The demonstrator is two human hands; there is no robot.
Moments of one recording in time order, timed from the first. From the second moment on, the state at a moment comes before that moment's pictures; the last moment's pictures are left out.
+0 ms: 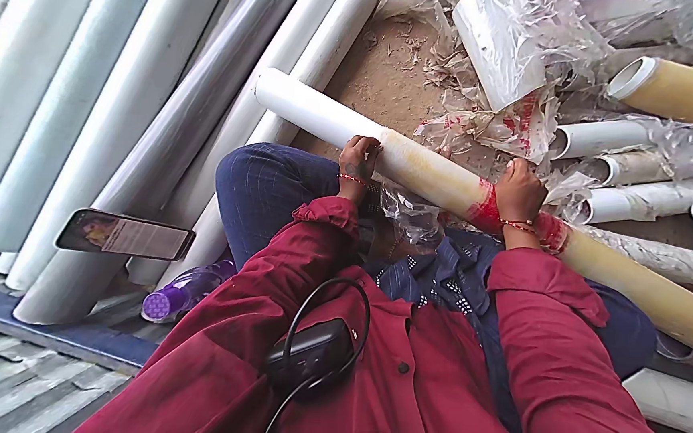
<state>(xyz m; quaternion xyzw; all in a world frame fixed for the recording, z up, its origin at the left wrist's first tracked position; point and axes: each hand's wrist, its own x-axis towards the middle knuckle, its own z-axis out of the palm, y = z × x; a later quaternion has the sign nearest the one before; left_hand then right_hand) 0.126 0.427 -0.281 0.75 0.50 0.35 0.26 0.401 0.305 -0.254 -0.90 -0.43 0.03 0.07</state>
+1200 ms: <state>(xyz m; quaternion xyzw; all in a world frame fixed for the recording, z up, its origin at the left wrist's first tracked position) 0.117 0.439 -0.264 0.80 0.46 0.25 0.29 0.403 0.302 -0.260 -0.89 -0.44 -0.01 0.10</state>
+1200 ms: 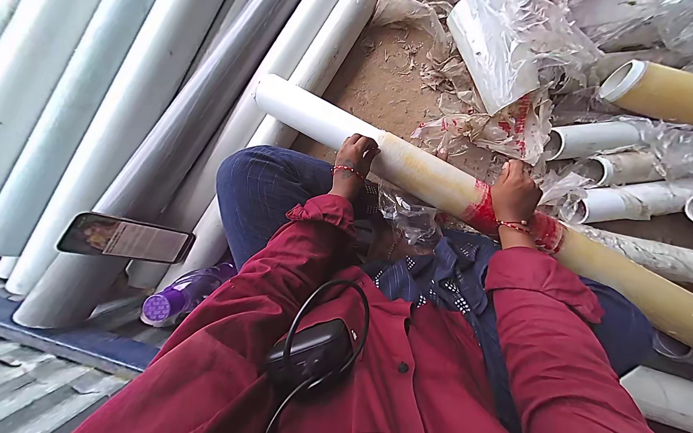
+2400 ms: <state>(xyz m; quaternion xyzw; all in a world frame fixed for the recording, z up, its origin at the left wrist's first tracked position) 0.117 0.444 -0.264 0.77 0.52 0.16 0.33 0.401 0.301 -0.263 -0.88 -0.46 -0.04 0.08</state>
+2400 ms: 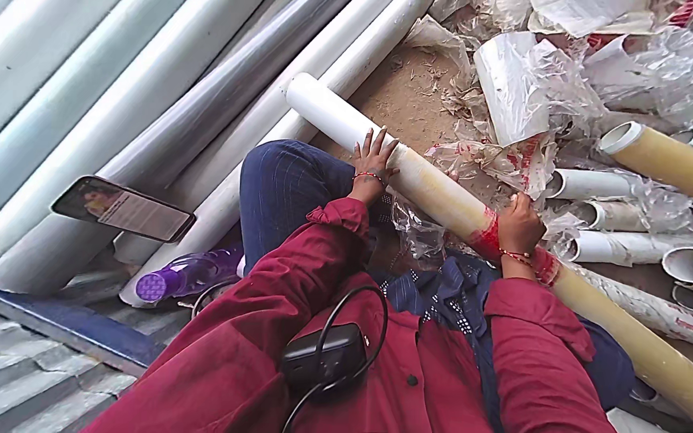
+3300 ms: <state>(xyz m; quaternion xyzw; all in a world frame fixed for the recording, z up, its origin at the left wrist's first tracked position) 0.121 0.466 -0.258 0.73 0.48 0.15 0.46 0.235 0.419 -0.212 -0.67 -0.73 0.03 -0.12</state>
